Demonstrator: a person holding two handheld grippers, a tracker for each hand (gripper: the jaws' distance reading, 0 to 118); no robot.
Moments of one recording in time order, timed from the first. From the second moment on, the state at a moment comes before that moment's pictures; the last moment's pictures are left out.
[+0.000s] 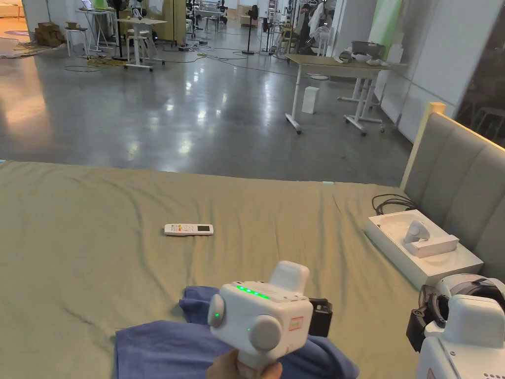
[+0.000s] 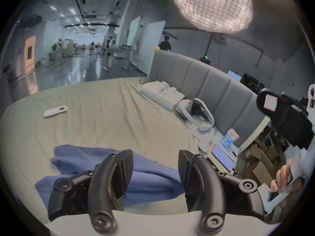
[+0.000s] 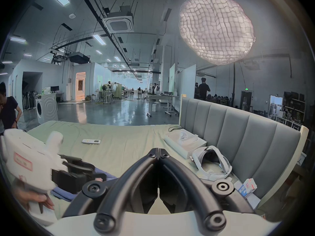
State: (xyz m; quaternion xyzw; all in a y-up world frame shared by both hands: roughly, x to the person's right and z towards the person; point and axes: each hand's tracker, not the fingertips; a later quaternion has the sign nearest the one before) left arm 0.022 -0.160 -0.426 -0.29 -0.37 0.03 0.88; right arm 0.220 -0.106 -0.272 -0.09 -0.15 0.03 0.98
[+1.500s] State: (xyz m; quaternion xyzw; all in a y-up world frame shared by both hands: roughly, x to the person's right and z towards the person) left arm -0.229 -0.318 -0.579 -0.56 -0.06 0.05 0.83; right arm 0.173 -0.154 -0.341 -0.16 -0.09 0.04 0.98
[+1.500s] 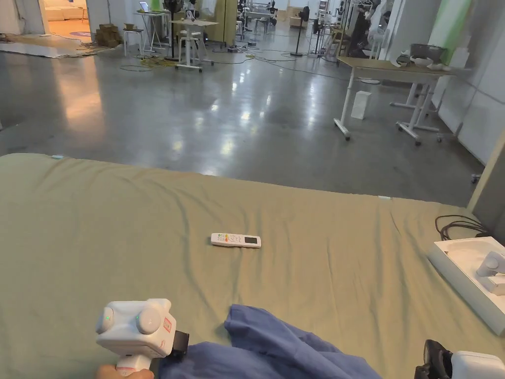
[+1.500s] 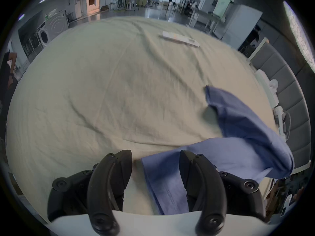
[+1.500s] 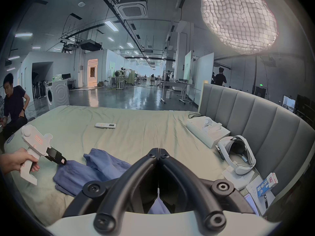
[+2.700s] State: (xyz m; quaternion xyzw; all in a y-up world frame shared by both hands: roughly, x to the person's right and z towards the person) left arm -0.290 -0.230 -0.415 -0.39 -0.07 0.05 0.92; right arm 0.249 -0.234 -0.415 -0.41 -0.03 0.02 0.91
